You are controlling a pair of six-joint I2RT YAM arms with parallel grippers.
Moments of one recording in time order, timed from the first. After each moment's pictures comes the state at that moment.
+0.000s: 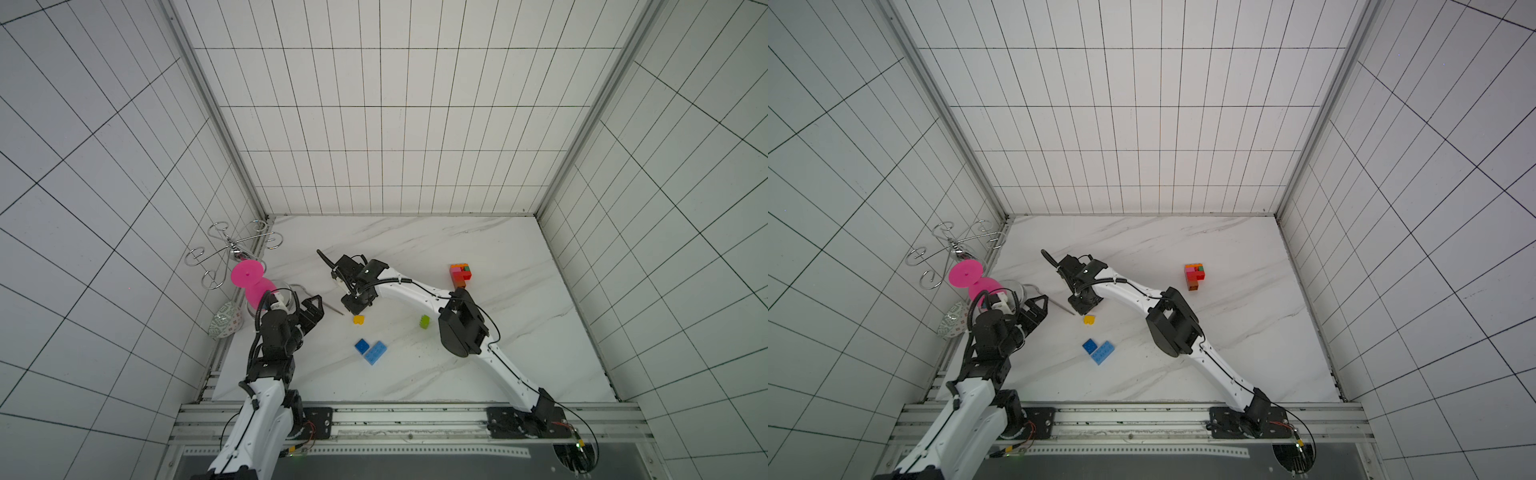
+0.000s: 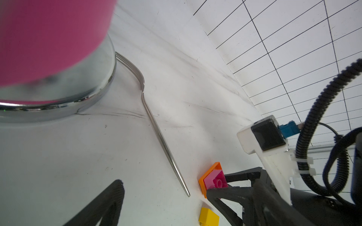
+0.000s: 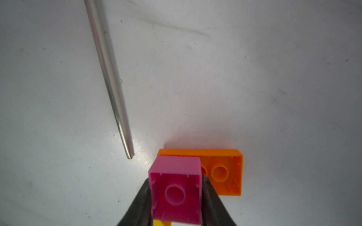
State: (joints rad) left arm 0.09 0.70 0.18 0.07 0.24 -0.81; right arm 0.97 2.52 2.31 -1.00 0.00 0.10
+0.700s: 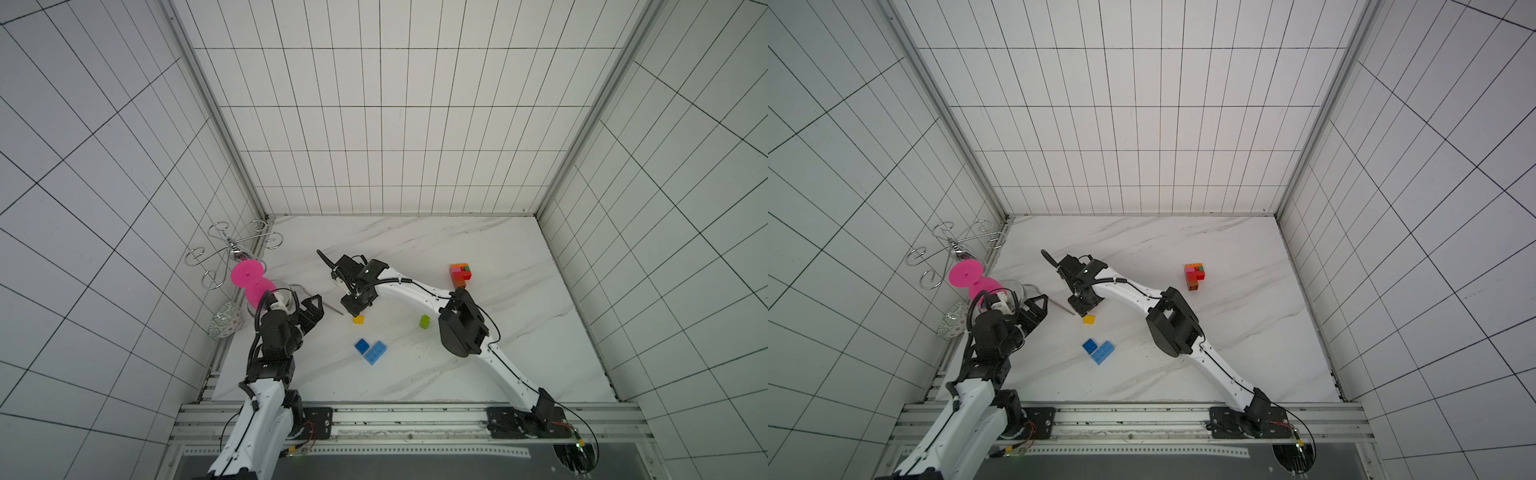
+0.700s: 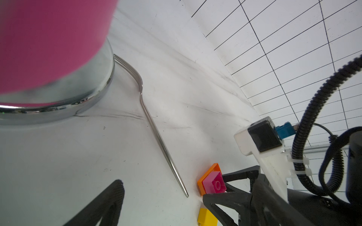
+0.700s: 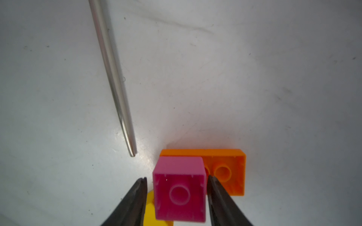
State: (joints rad) left arm 0.09 0.69 0.18 0.07 0.24 -0.81; right arm 0.98 2.52 2.31 -1.00 -0.01 0.10
